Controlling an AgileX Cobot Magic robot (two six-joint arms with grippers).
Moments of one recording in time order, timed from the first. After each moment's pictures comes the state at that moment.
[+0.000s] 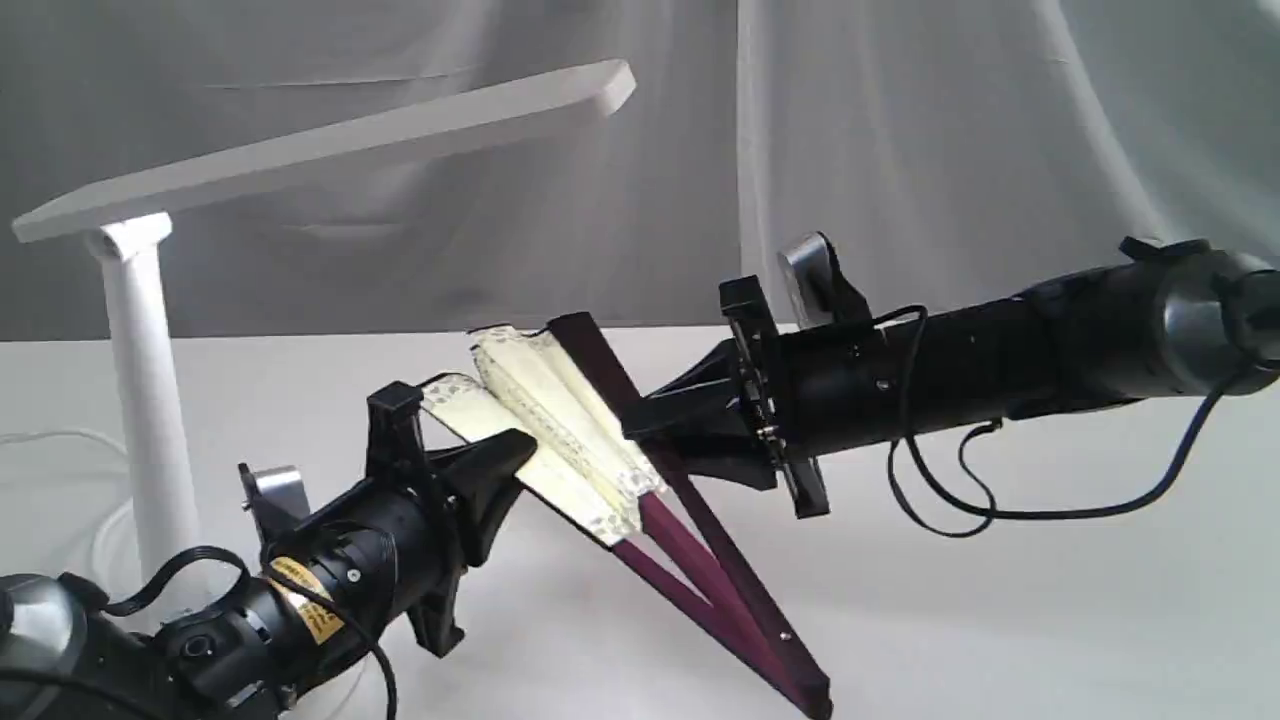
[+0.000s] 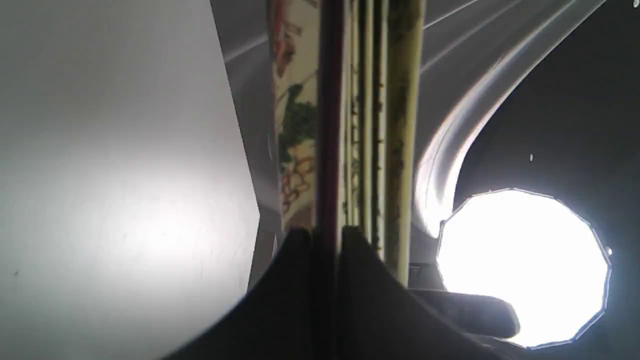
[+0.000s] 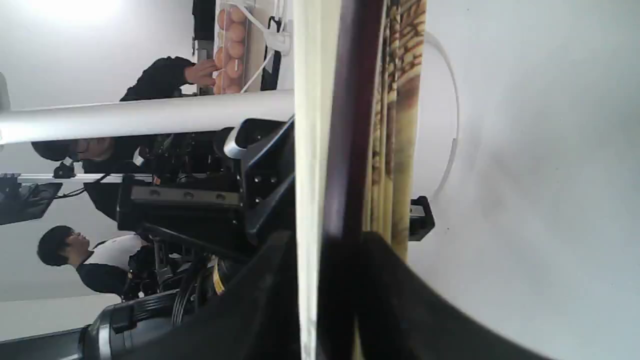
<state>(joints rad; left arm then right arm) -0.41 2.08 -0.70 0.23 -1.21 -1.73 0.19 2.15 -1.40 1.47 1.21 -0.75</state>
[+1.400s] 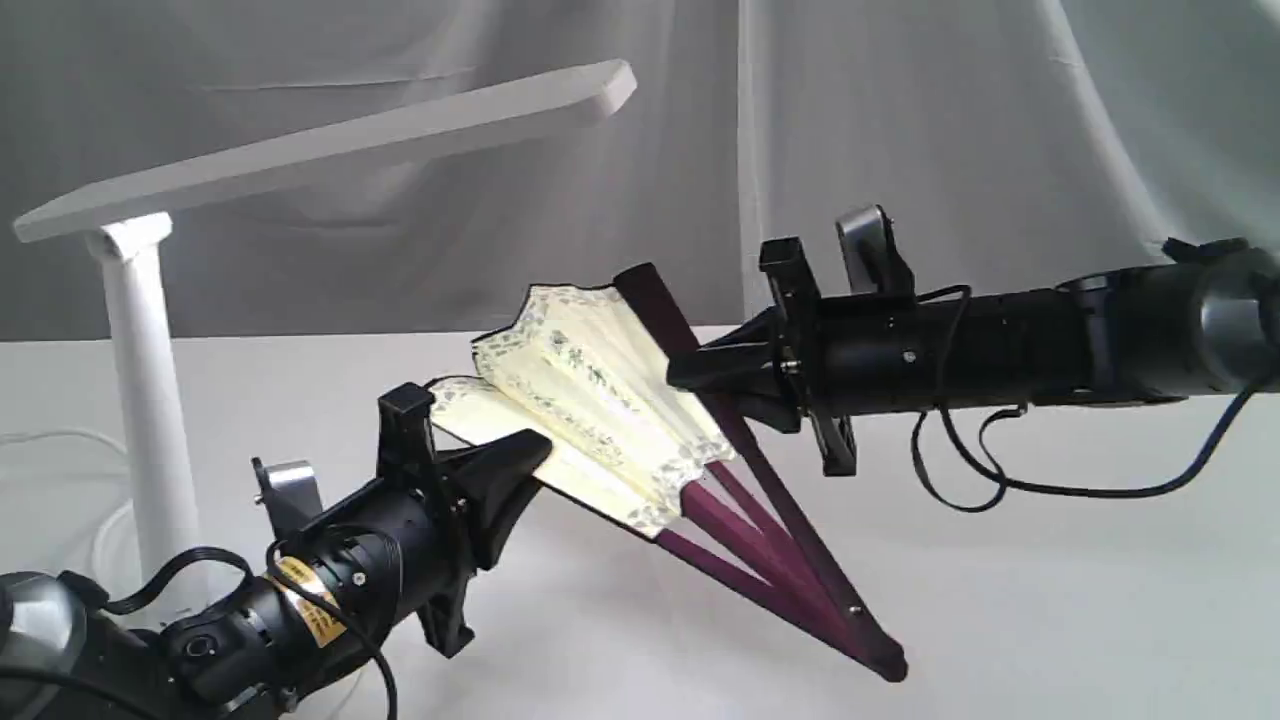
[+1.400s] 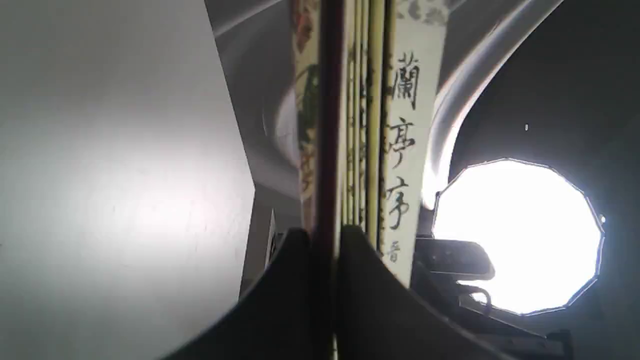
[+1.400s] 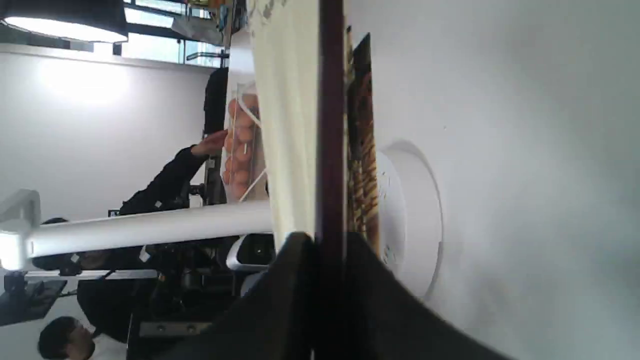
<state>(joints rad) -0.41 2.08 -0.70 0.30 -1.23 -1.73 0.13 2.15 -1.39 1.59 1.11 -0.80</state>
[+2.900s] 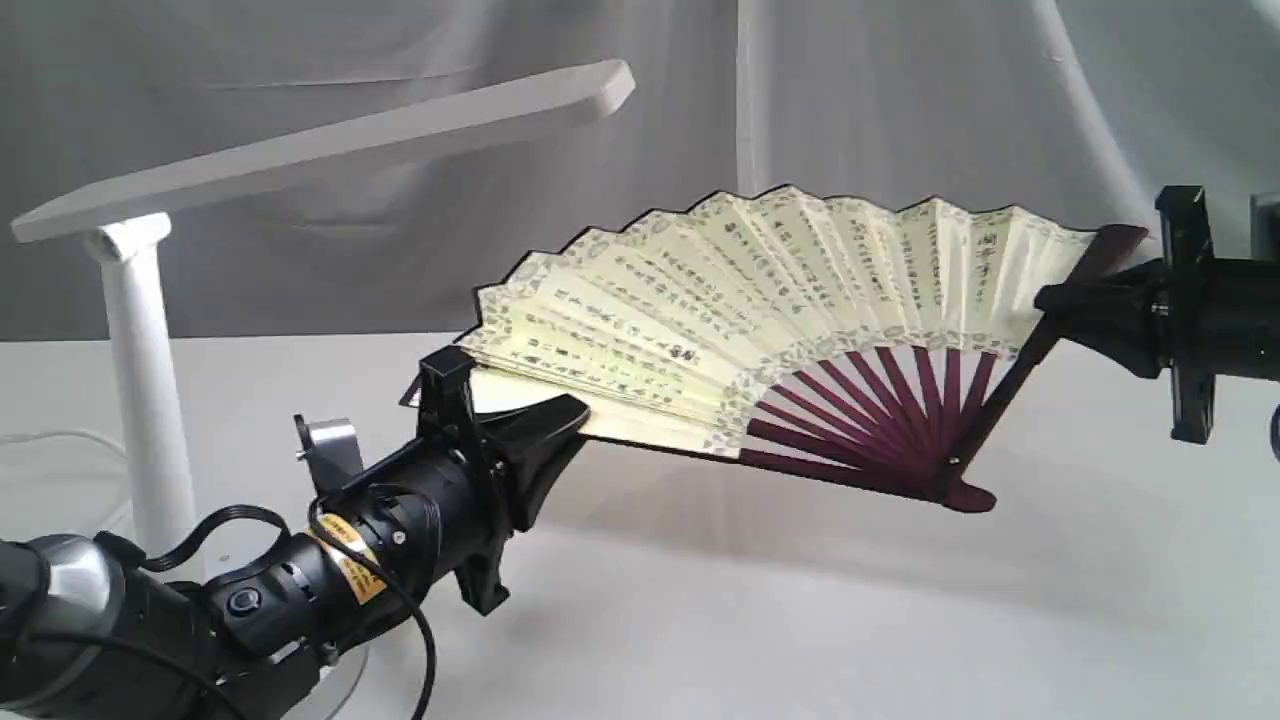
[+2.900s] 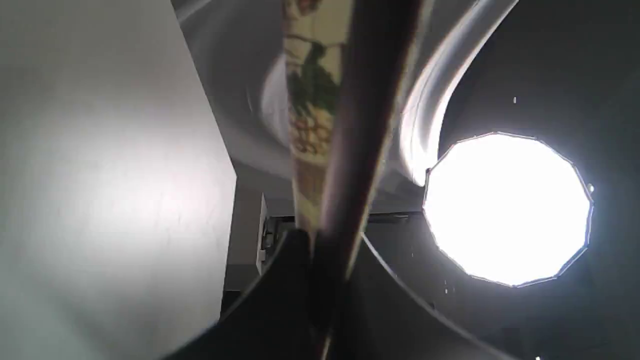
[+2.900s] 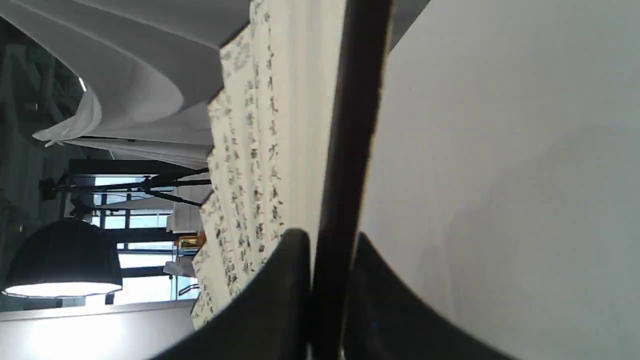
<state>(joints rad) -0.43 2.08 -0.80 0.31 -1.18 -1.74 -0.36 2.15 -1.39 1.55 1.12 -0.76</state>
